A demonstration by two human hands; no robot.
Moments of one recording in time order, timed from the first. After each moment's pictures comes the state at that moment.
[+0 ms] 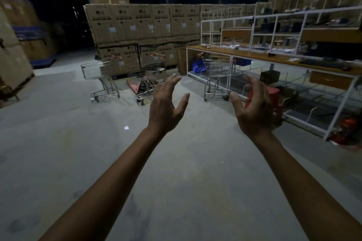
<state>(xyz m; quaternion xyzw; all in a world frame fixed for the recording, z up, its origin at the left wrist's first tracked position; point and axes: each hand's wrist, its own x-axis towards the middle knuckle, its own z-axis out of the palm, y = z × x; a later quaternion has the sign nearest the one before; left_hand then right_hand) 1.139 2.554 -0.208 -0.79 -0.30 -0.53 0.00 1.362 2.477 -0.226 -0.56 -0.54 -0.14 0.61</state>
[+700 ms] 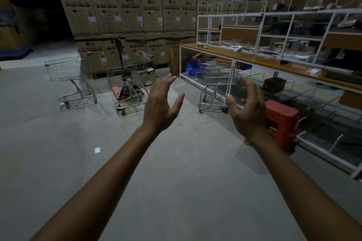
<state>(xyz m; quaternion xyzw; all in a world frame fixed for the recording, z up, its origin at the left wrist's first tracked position) 1.341 3.153 -0.241 -0.80 -0.31 -0.52 -0.03 1.569 3.055 -0.246 -0.59 -0.56 -0.14 0.57</state>
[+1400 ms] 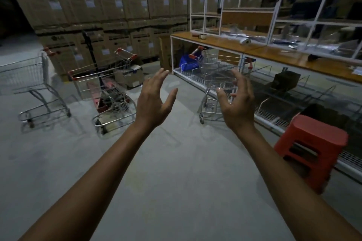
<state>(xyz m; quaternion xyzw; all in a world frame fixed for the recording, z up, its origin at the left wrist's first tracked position) 1.510 3.765 -0.252 -0.81 -0.31 -0.49 -0.06 1.724 3.668 -0.264 -0.61 -0.52 -0.12 0.59</state>
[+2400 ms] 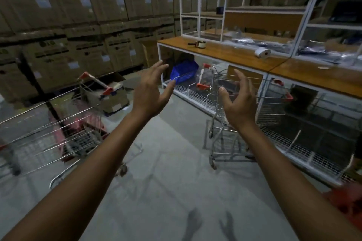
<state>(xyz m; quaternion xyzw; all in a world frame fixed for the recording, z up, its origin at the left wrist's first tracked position) 1.699 4.541 -0.210 -0.84 -0.29 -0.45 -0.05 1.914 4.411 -0.251 -0.66 -0.46 -0.13 0.58</state>
